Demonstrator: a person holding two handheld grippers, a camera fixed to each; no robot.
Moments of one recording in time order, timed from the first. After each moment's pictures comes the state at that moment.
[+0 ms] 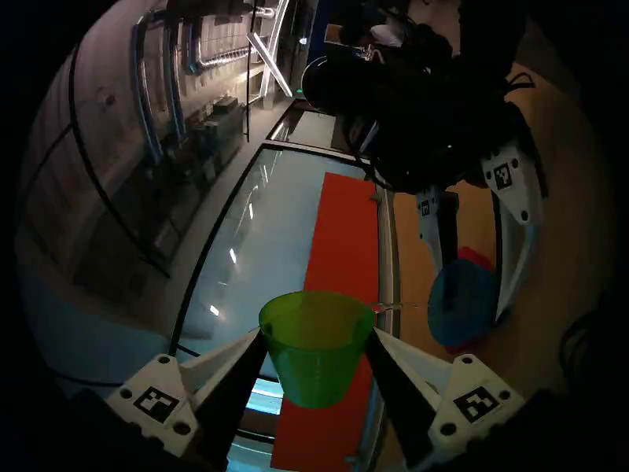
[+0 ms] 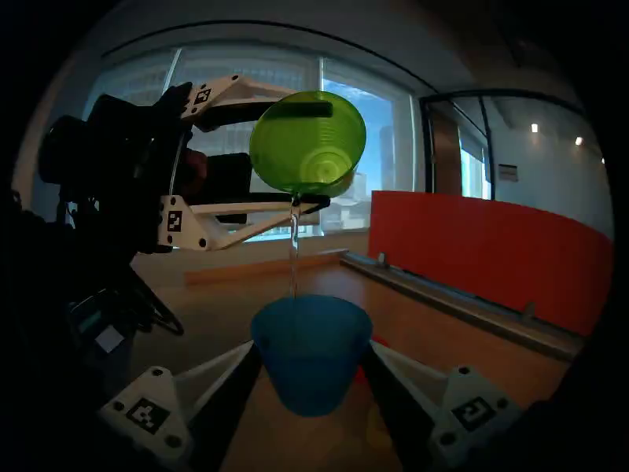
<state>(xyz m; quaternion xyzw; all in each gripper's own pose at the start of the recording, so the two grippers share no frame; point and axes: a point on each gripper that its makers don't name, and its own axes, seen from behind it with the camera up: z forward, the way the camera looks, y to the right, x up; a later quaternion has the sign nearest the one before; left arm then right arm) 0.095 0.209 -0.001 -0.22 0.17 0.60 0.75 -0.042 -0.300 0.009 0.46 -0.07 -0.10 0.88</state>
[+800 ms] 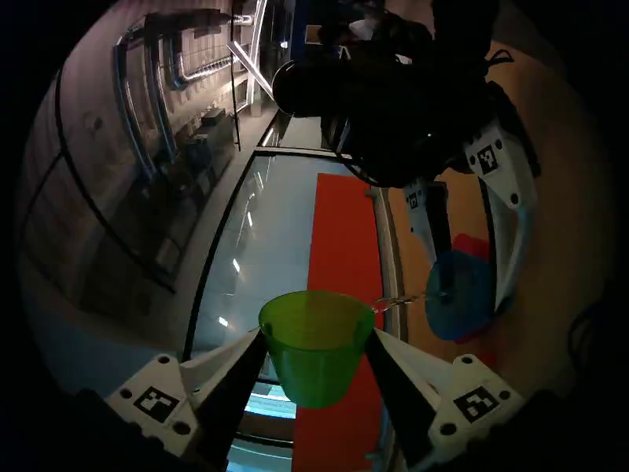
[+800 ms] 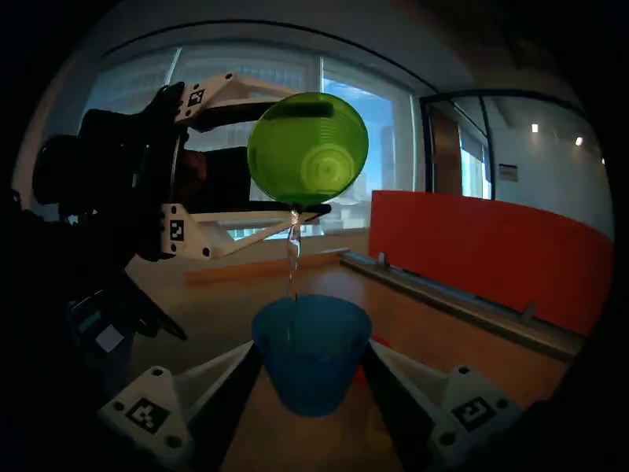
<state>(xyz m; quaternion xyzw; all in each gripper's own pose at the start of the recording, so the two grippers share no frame) 0.095 0.212 0.003 -0.21 0.18 0.64 0.72 -0.043 -0.300 0.010 0.46 -0.07 -0.10 0.88</state>
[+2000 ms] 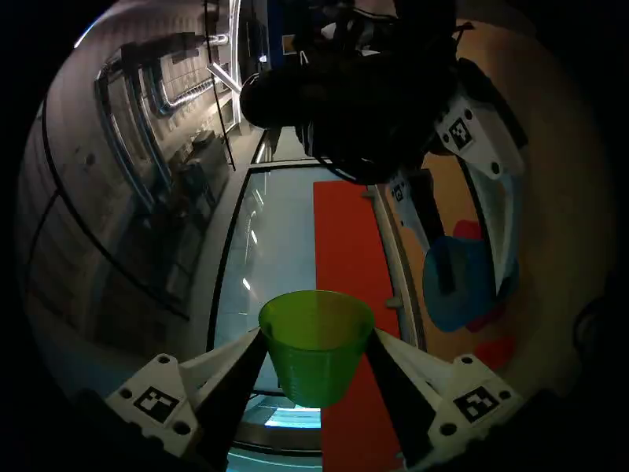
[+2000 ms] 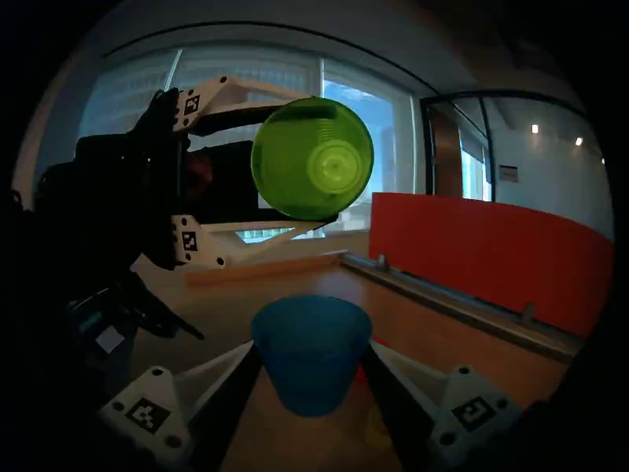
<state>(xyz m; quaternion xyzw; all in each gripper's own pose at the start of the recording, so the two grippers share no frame) 0.094 0.219 -0.002 -0.20 0.22 0.68 0.67 -0.039 -0.299 0.010 0.46 -0.07 -0.10 0.88</state>
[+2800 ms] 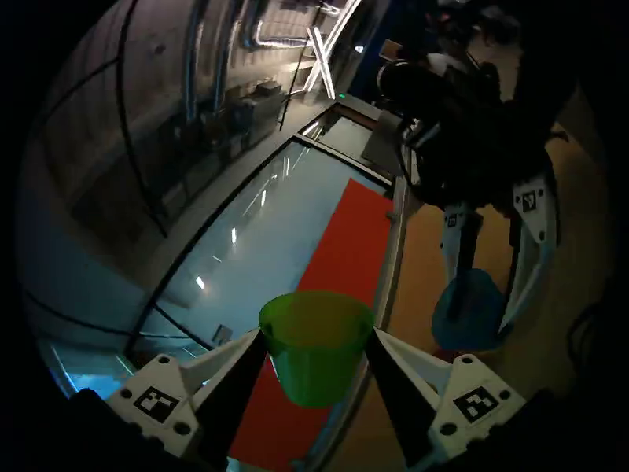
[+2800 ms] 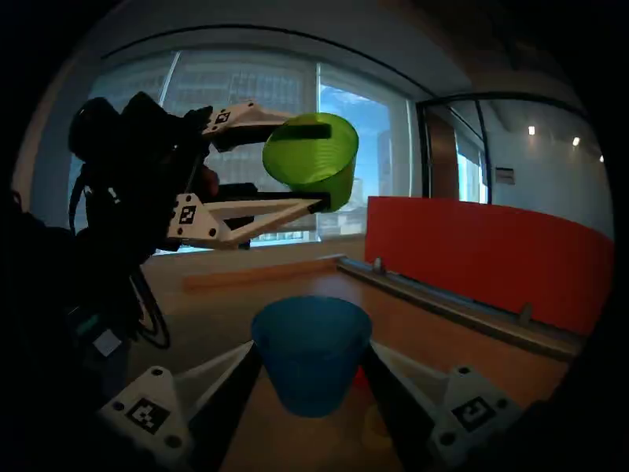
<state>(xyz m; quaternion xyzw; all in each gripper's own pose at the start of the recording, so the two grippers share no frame) 0.089 0.191 0.027 -0.24 0.14 0.47 0.84 -0.036 -0.295 0.012 0.46 -0.06 -0.10 0.88</state>
